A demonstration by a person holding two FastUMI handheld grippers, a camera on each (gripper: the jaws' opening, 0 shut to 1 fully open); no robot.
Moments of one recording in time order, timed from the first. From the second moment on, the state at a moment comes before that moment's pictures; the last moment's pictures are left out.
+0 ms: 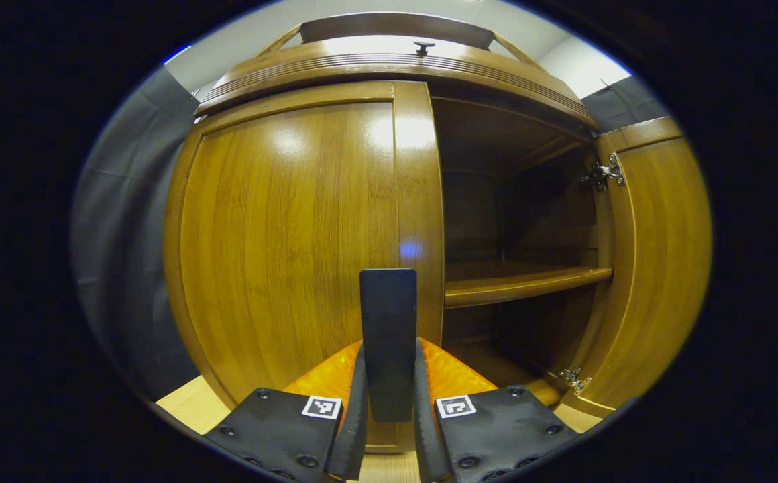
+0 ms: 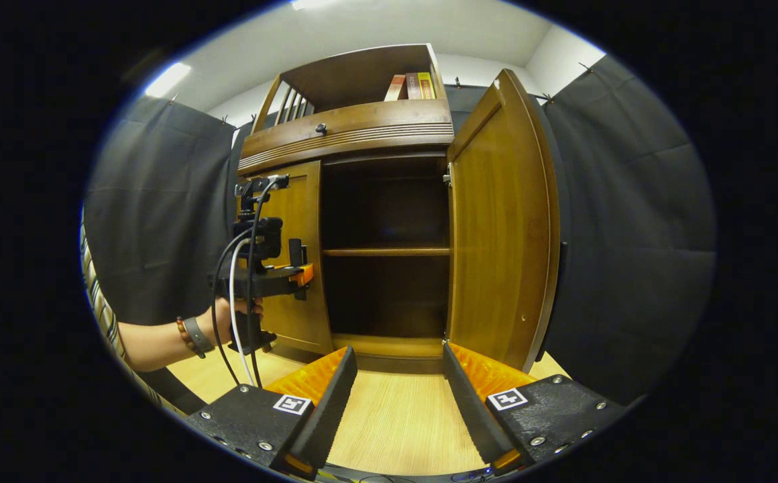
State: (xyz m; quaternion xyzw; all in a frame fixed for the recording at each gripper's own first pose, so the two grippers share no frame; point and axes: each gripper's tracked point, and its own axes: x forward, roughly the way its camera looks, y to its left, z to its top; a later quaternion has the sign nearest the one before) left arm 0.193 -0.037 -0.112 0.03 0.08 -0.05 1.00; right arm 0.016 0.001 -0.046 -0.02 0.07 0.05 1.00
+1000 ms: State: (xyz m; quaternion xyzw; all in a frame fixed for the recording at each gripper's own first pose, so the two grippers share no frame) left arm 0.007 0.141 -0.062 0.08 0.07 0.06 0.99; right arm 0.044 0.081 -0.065 -0.02 0.09 0.15 0.98
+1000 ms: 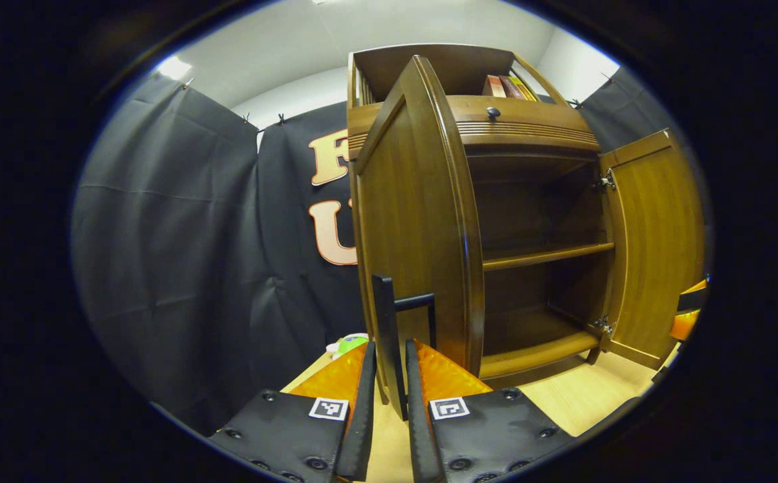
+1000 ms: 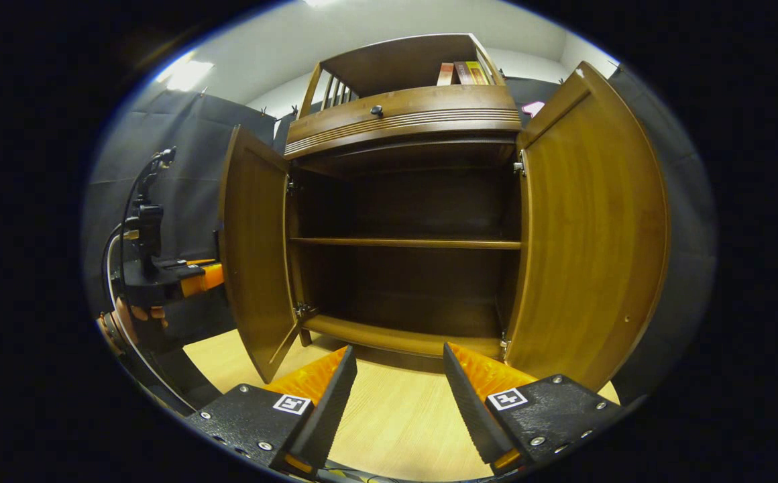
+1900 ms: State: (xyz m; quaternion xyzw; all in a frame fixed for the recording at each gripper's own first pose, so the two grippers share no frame) left arm 0.008 0.256 -0.060 0.03 0.07 -0.06 1.00; right arm 0.063 0.120 -0.071 -0.03 0.09 0.14 0.99
